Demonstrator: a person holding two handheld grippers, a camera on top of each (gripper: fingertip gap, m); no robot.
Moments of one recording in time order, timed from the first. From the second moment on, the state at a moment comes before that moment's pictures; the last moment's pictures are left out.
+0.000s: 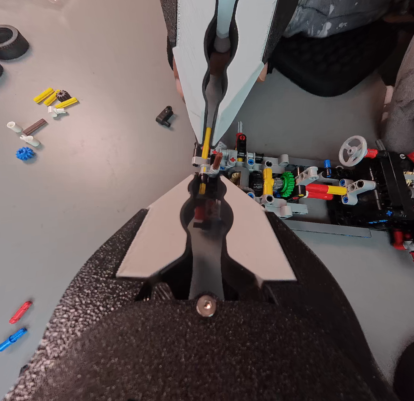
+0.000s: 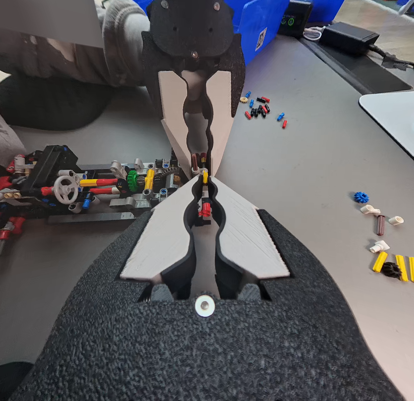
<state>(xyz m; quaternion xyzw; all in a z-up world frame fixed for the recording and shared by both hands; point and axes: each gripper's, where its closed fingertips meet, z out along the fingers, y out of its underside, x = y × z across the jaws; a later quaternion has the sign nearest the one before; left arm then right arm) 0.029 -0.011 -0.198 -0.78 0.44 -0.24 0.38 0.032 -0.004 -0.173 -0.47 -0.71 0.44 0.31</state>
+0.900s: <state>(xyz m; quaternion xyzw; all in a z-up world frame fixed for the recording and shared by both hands) 0.027 -0.031 -0.127 -0.68 0.42 -0.31 0.51 0.027 -0.029 -0.110 -0.42 -0.63 0.53 0.38</state>
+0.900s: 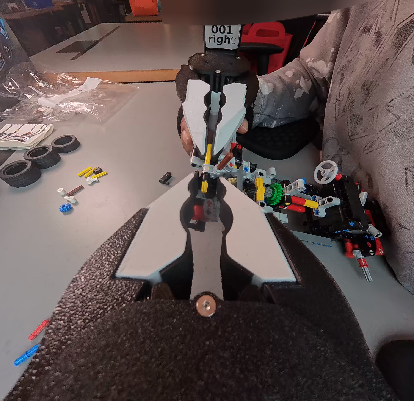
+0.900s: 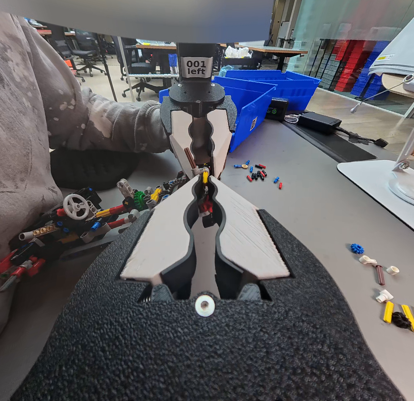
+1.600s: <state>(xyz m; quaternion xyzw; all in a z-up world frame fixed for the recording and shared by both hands) 0.021 -0.032 -0.140 -0.73 0.39 -0.25 0.50 0.017 -0.030 -0.124 -0.55 -0.60 0.53 0.25</state>
